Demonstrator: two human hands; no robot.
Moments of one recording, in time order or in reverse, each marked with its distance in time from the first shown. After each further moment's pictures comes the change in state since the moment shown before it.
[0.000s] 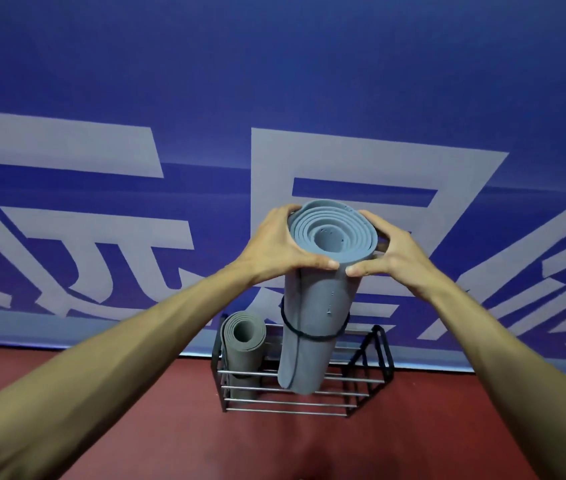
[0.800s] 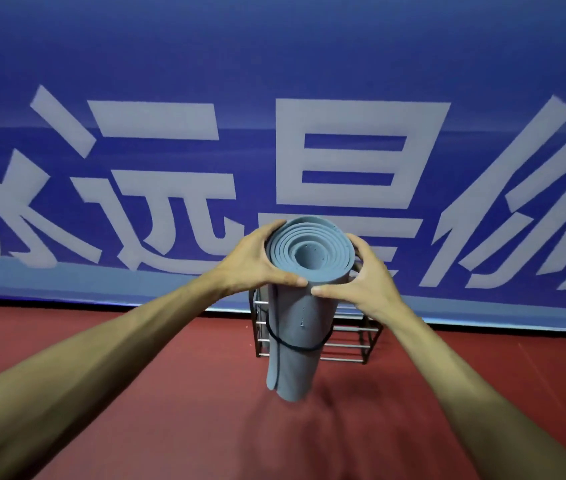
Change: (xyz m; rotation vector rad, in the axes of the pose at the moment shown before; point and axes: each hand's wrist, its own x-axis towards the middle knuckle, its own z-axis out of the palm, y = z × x) left_hand -0.317 0.049 0.002 0.042 -0.099 -0.034; right_hand -0.297 -0.034 0.139 0.105 0.183 -0.016
